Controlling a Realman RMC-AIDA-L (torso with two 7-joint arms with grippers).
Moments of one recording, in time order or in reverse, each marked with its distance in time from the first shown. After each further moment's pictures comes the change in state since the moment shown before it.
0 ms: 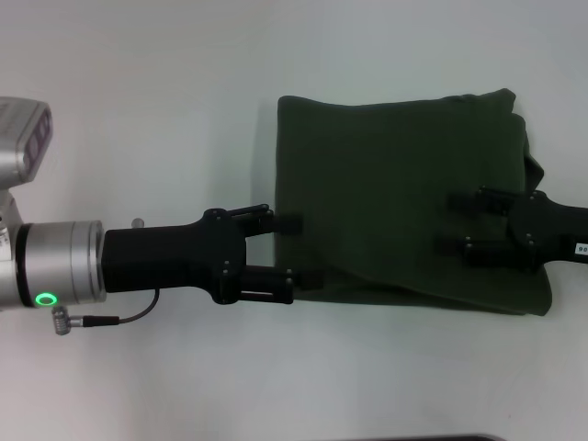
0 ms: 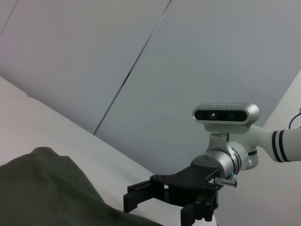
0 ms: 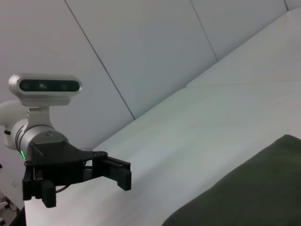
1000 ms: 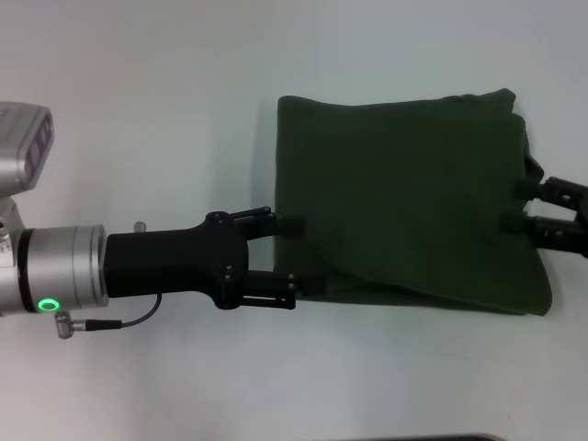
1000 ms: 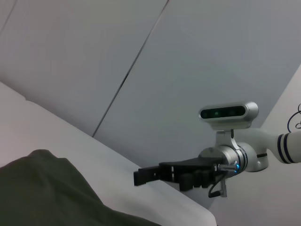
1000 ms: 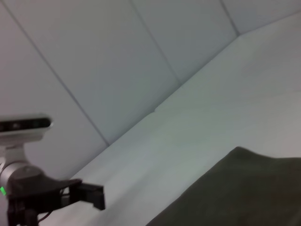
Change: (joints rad) left arm 0.008 -0.006 0.000 -0.002 0.000 0.001 0.026; right arm -0.071 -0.055 0.088 -0.008 0.028 -0.054 0.064
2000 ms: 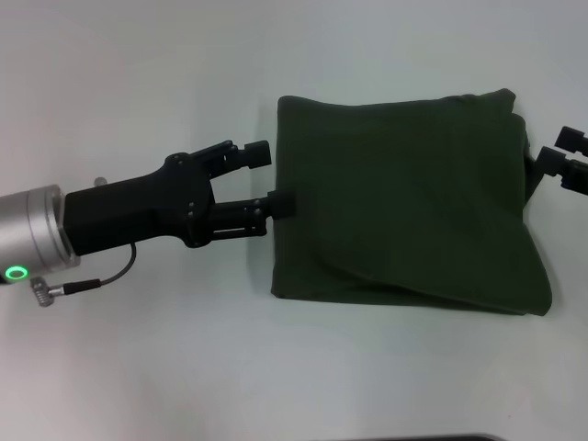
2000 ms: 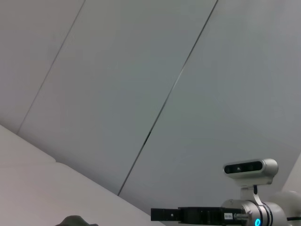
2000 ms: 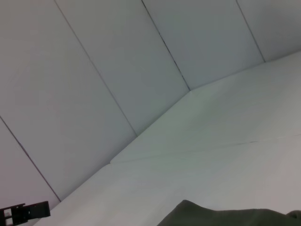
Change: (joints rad) left arm 0.003 0.000 -0.164 0.022 -0.040 0.043 0.016; right arm -0.052 0.005 -0.004 -0.007 0.191 0.085 0.005
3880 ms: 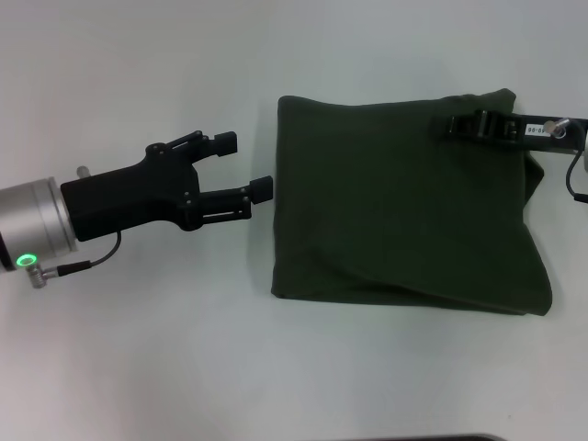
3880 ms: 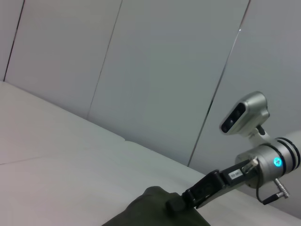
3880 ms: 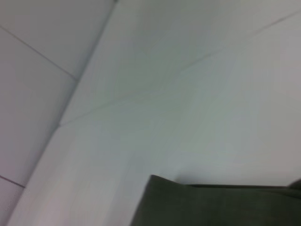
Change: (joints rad) left arm 0.019 0.000 0.040 0.029 0.001 -0.210 0.113; right arm 0.290 0.060 -0.202 -0.004 -0.178 0.412 0.624
